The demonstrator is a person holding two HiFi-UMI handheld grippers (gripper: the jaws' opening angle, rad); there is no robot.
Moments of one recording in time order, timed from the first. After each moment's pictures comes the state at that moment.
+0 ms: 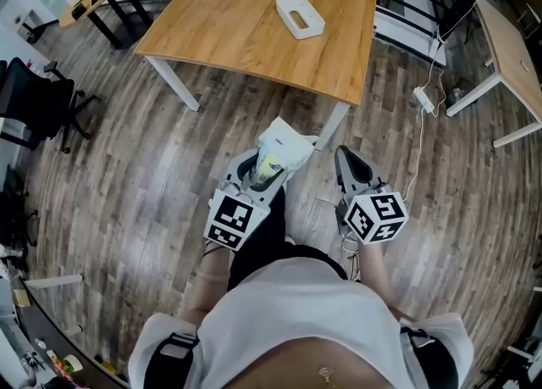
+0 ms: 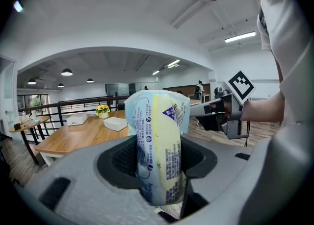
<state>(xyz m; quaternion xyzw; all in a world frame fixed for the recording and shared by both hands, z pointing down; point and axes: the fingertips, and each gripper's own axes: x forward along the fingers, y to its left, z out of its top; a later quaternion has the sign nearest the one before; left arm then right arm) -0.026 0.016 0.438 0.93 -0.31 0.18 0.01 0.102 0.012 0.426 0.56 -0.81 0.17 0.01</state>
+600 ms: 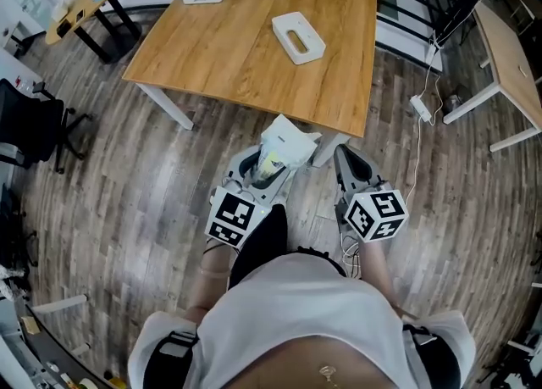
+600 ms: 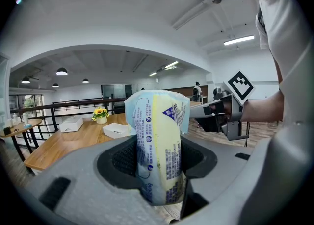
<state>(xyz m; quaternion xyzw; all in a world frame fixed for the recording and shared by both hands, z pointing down) -0.018 -0.109 0.424 0.94 -0.28 0.17 0.01 0.103 -0.107 0.413 0.57 -0.80 0.17 0.01</state>
